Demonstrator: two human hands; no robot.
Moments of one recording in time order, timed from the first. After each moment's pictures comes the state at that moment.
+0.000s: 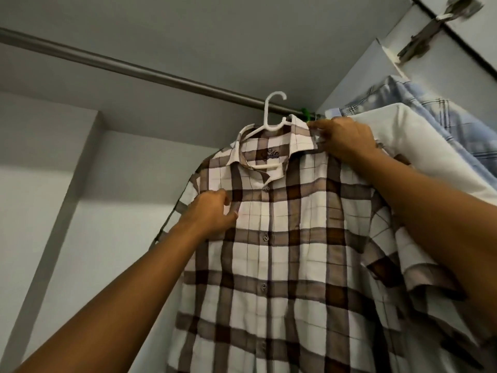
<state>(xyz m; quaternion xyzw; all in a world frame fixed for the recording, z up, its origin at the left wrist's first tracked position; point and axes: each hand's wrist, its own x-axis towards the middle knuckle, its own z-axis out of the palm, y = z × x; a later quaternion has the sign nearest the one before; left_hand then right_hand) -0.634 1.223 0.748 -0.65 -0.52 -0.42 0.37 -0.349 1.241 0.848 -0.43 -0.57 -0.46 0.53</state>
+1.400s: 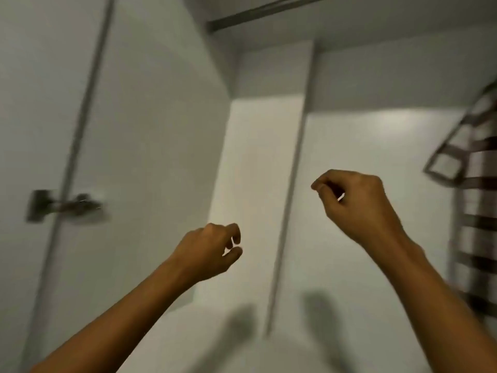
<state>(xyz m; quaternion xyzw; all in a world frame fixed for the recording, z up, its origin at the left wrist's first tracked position) -0.713 0.890 0.425 -0.42 -0.82 -0.22 0.32 -0.553 1.067 0.521 0.00 -0.83 0.04 0.56</state>
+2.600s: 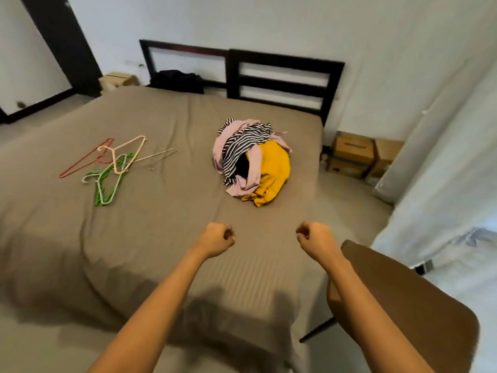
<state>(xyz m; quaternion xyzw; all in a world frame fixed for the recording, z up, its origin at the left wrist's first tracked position) 0.354 0.282 0.017 0.86 -0.42 -0.22 0.19 0.168 0.100 0.043 0.90 -0.36 0.02 -0.27</state>
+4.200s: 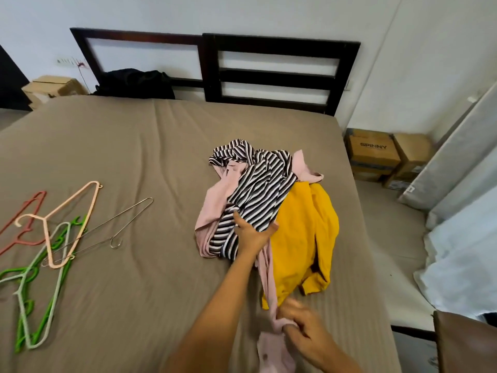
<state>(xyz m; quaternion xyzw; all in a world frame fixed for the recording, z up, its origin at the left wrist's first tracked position) 0.710 -0.002 -0.115 0.79 -0.15 -0.36 0.48 0.502 0.034 -0.128 0.83 -0.18 0.14 -0.51</state>
